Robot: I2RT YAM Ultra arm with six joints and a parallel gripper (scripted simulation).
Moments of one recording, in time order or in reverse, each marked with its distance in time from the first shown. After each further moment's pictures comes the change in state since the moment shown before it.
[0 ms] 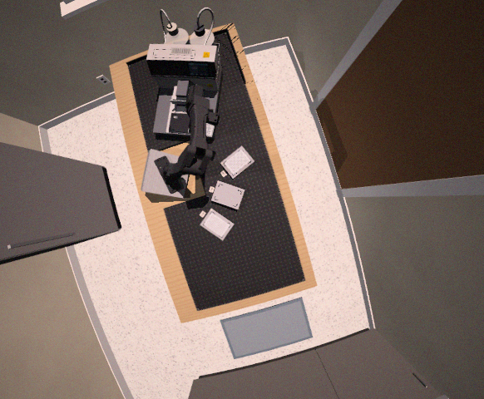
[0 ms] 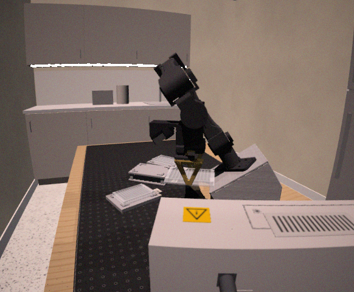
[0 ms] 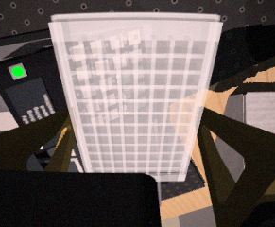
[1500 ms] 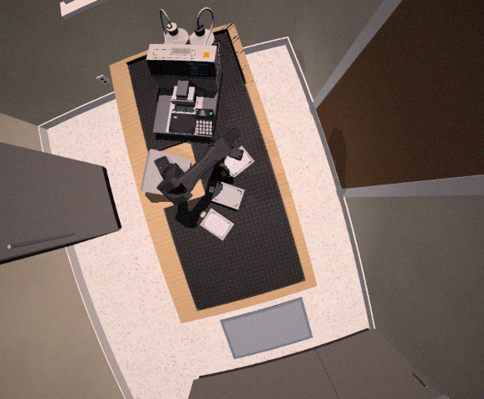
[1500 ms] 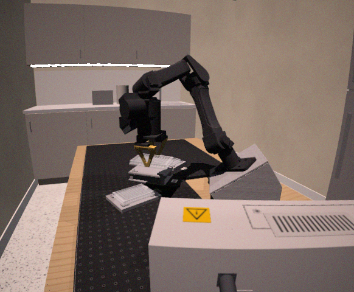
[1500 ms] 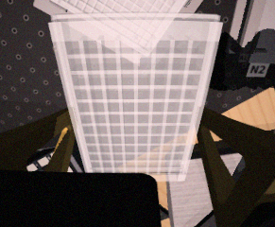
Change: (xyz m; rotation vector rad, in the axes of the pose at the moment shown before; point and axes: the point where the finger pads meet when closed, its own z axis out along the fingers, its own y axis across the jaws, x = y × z) arm -0.142 -0.125 0.011 0.003 -0.006 0.109
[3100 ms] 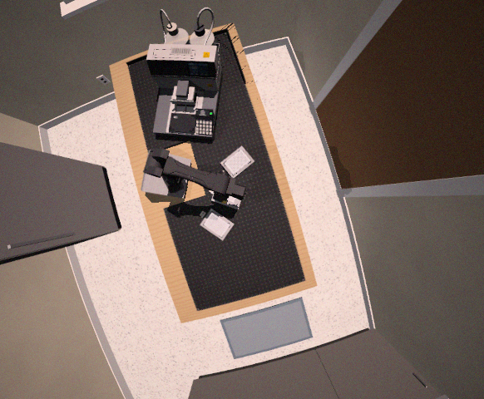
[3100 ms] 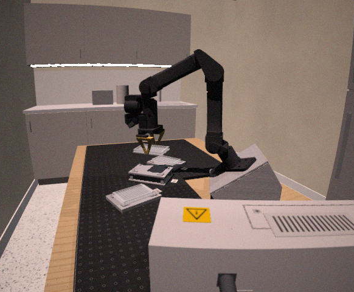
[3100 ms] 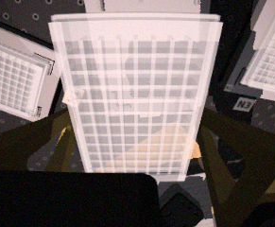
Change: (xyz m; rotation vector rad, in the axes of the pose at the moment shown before) arm -0.069 -0.164 0.016 0.026 0.019 0.069
